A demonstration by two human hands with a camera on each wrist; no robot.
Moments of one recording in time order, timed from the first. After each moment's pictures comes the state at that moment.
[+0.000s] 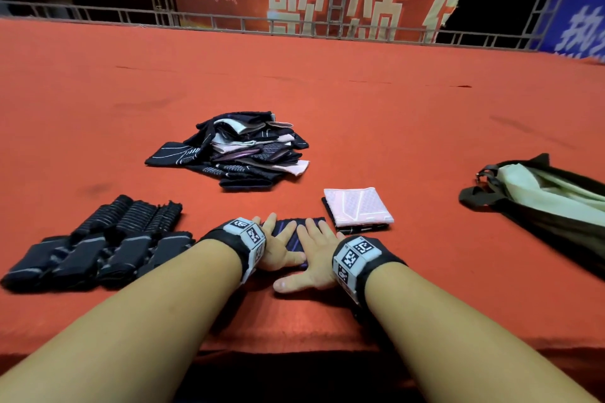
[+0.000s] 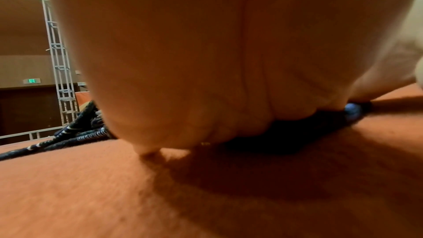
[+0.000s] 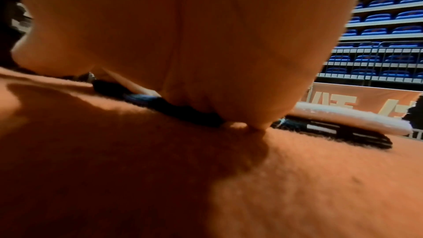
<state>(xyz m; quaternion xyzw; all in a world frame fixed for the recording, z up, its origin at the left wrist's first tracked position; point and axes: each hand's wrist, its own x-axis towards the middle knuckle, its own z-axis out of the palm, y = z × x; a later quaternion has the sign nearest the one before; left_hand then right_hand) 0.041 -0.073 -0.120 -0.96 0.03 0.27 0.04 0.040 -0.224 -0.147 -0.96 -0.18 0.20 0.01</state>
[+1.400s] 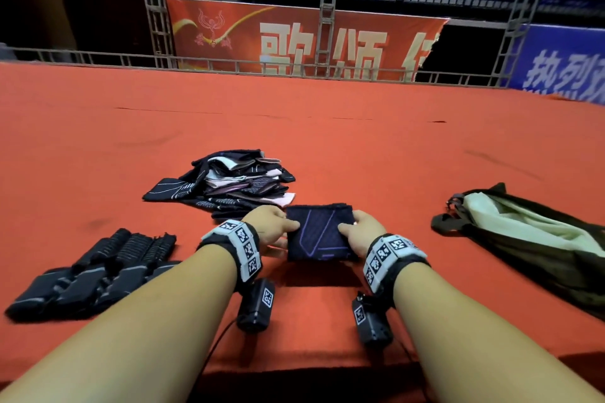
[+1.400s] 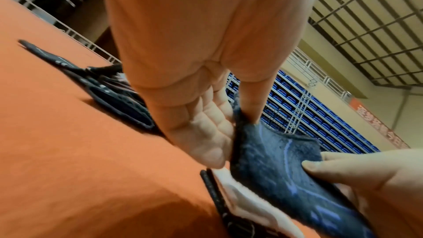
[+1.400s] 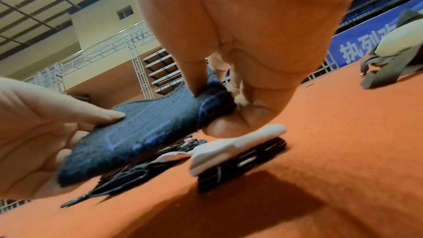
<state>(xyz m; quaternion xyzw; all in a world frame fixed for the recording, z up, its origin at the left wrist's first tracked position) 0.044 -0.096 -0.052 -0.78 -0.07 0.13 -0.61 0.056 -0.299 -0.074 -0.86 0.09 0.00 0.50</state>
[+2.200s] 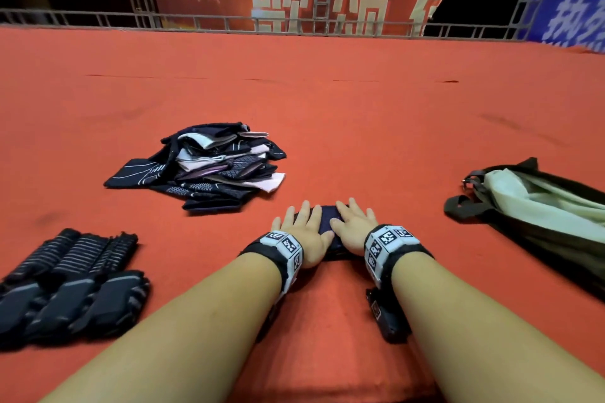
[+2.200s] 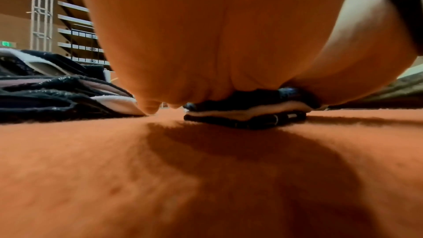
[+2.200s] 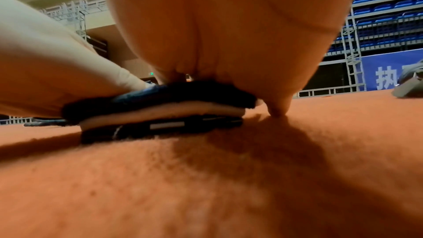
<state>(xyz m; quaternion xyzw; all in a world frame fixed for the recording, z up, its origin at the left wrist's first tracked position) 0.120 -0.181 -0.137 -0.98 0.08 0.14 -0.09 0.143 -0.326 -0.138 -0.98 0.00 0.12 0.18</state>
